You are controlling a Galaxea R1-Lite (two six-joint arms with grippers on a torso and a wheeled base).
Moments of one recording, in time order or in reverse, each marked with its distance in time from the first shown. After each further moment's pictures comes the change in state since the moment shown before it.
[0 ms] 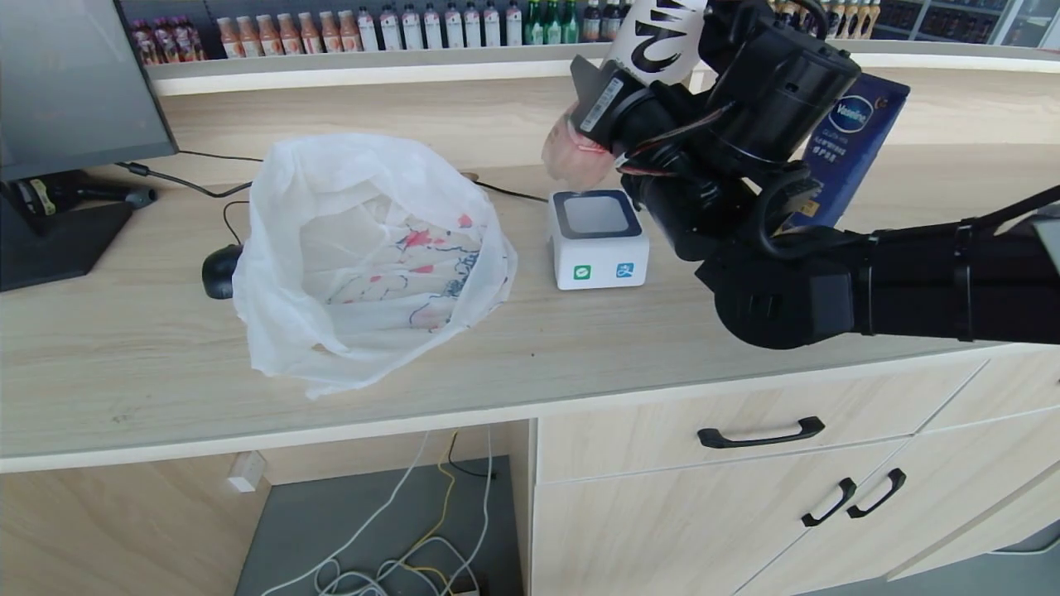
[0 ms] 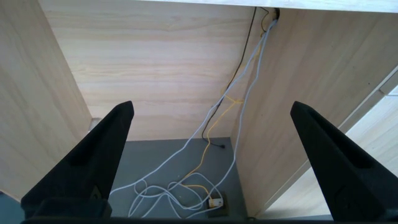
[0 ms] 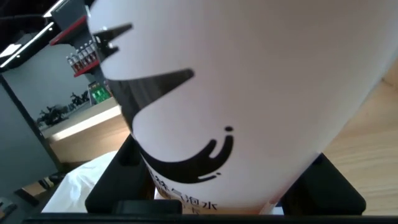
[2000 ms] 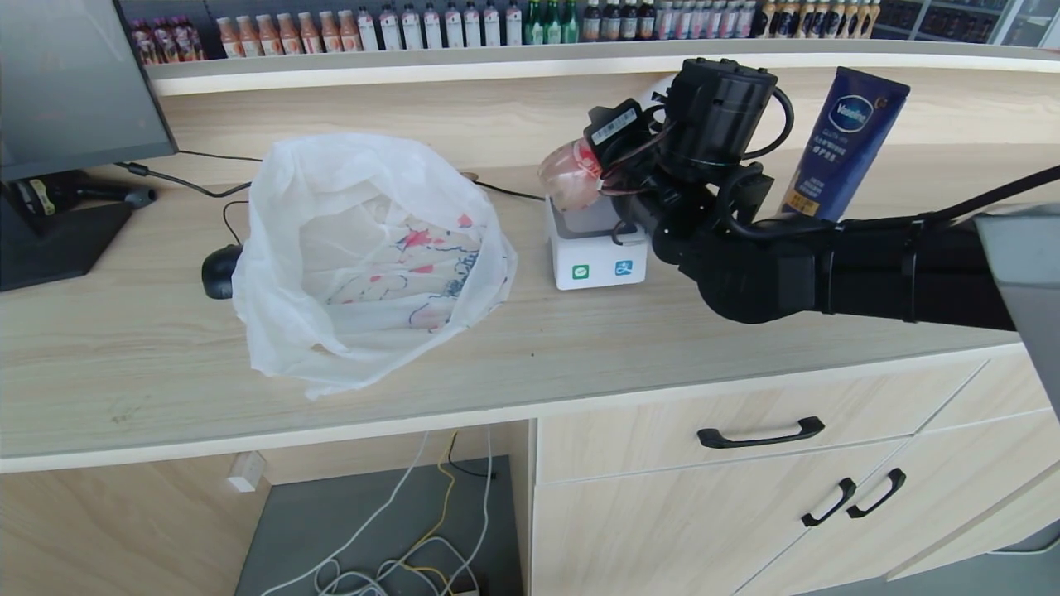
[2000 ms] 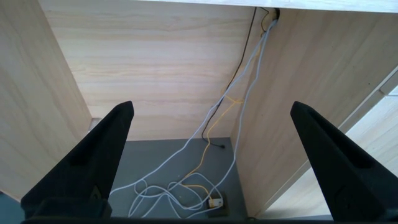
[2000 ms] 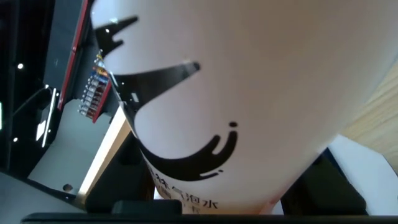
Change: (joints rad) left arm 0.000 0.000 0.000 0.000 0.000 0.000; right arm -0.046 0.083 -0.153 0.318 -0.099 0.592
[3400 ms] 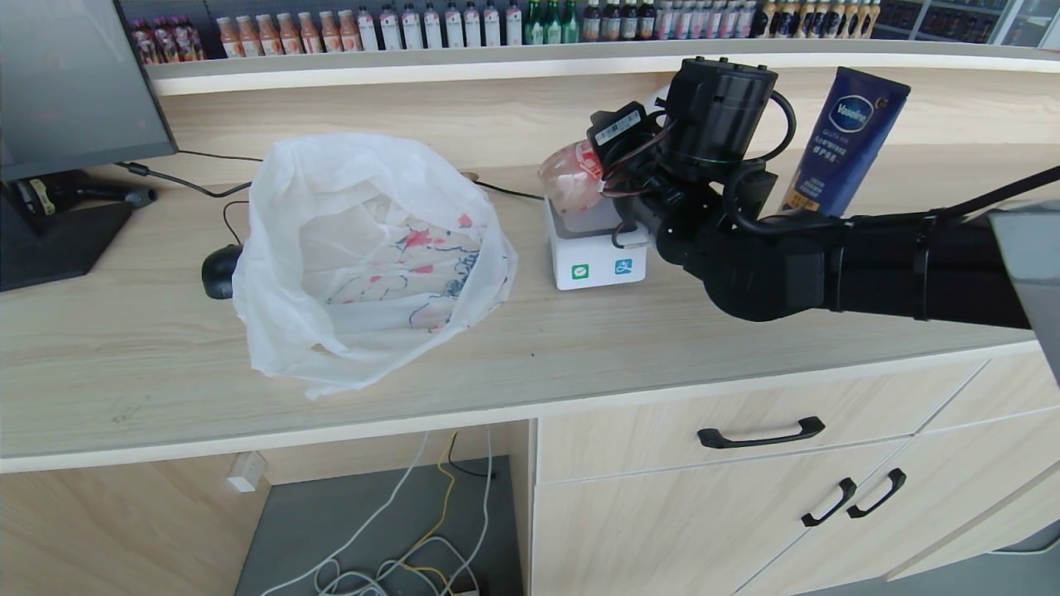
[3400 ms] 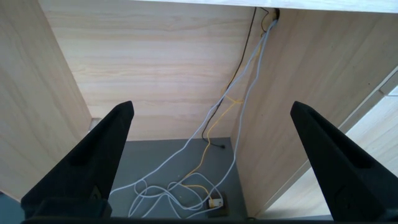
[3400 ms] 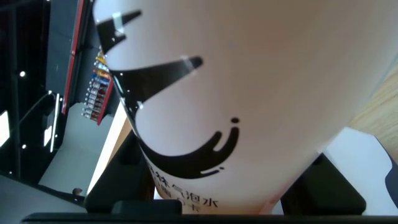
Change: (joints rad) left arm 0.000 0.000 0.000 0.000 0.000 0.000; right arm 0.000 -0.014 0.008 0.039 -0.001 0.063
